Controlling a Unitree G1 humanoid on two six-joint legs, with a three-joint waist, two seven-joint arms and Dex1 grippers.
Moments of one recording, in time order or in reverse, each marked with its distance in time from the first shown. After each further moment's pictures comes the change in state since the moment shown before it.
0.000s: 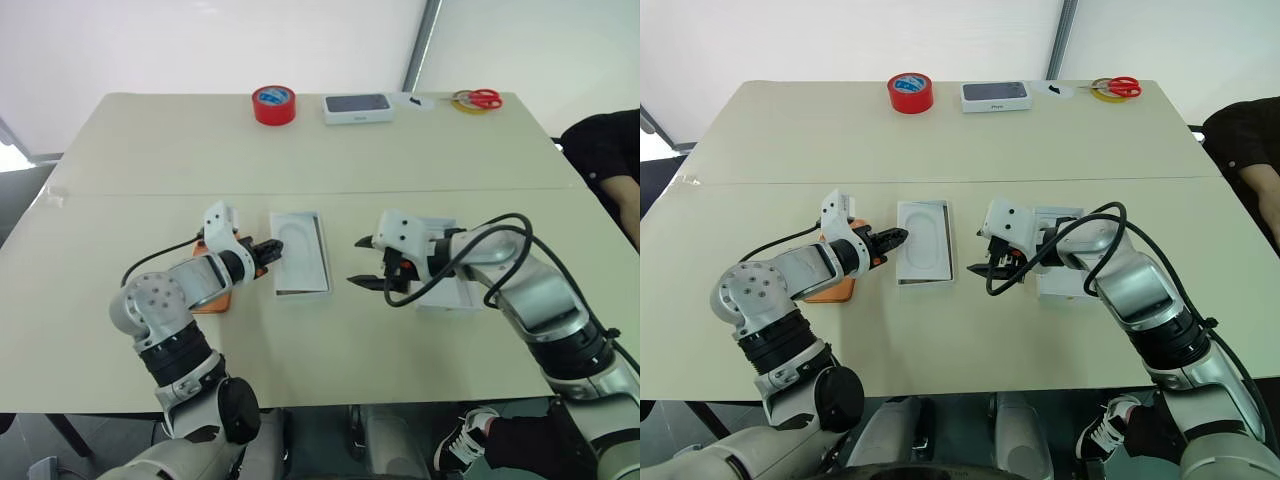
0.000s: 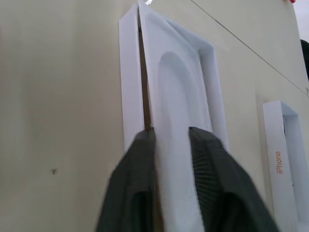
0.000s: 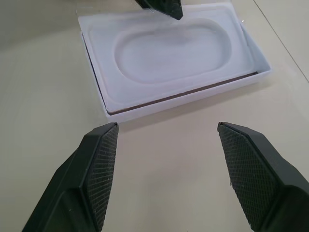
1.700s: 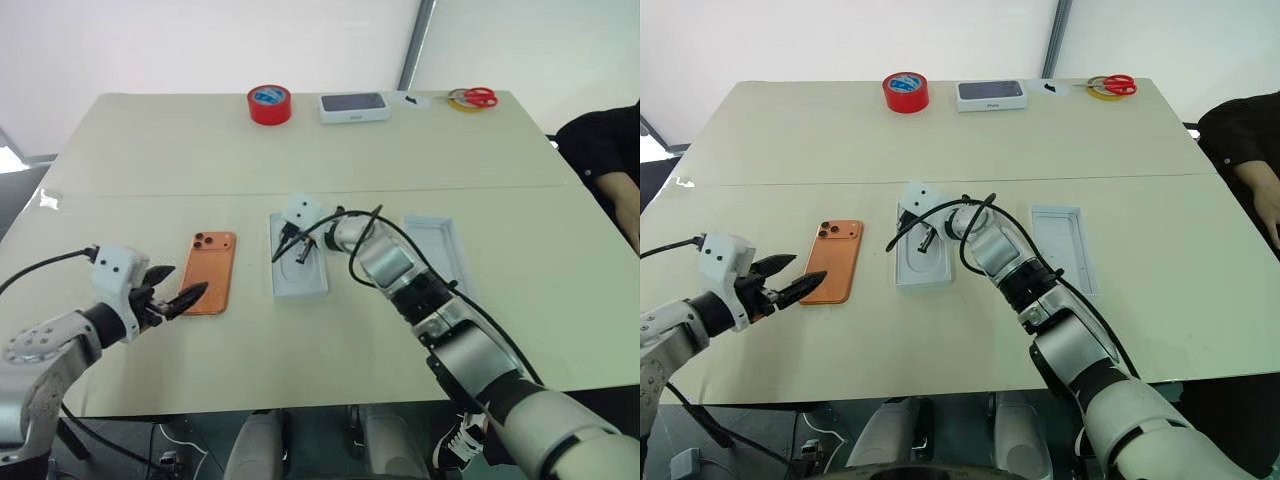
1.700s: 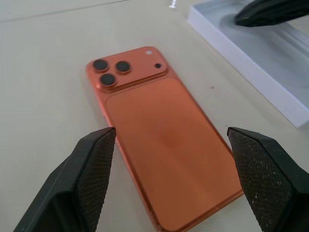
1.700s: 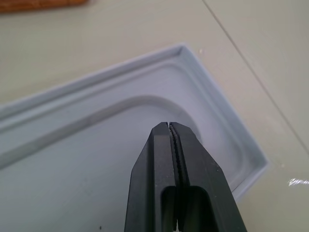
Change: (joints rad) left arm 0.672 0.763 -0.166 -0.130 -0.007 -0.694 -0.584; right arm -0.328 0.554 0.165 0.654 -0.310 -0.158 -0.335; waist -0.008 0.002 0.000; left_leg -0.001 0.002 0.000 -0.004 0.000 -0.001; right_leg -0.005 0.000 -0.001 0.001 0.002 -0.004
